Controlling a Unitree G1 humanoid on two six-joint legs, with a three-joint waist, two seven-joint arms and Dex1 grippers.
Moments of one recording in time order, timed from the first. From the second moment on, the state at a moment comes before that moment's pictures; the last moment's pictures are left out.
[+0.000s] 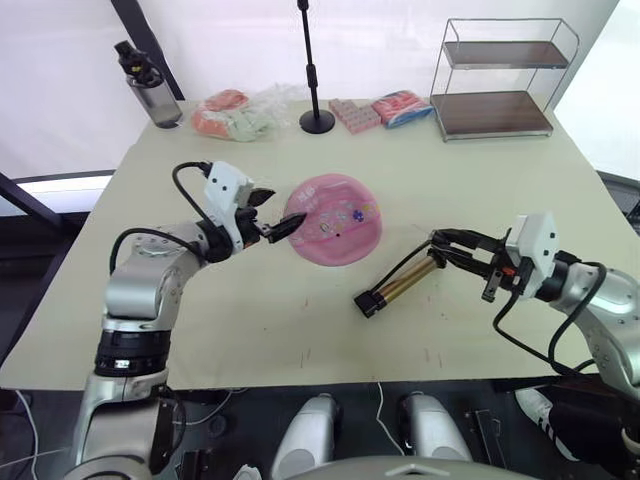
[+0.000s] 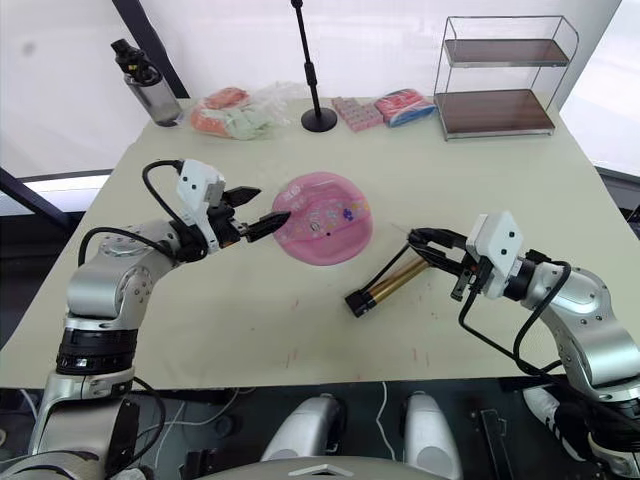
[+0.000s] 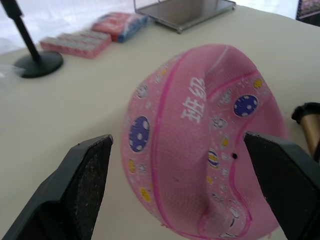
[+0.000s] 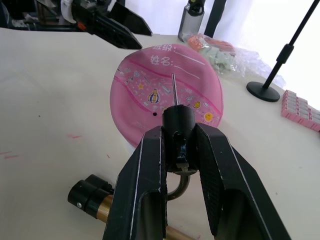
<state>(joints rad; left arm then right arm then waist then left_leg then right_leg) -0.49 0.64 0.07 -0.04 -0.39 0.64 -0.74 -0.14 -0.66 -0.05 -0.42 0.45 0.24 0.84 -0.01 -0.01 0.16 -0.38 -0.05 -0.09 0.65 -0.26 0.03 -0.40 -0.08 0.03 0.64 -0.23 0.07</state>
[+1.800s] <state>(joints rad) -0.51 0.47 0.02 -0.04 -0.32 0.68 -0.62 -0.84 -0.54 0.36 -0.27 0.46 1.23 0.65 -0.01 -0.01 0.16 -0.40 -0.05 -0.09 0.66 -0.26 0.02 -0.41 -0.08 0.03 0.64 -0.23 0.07</state>
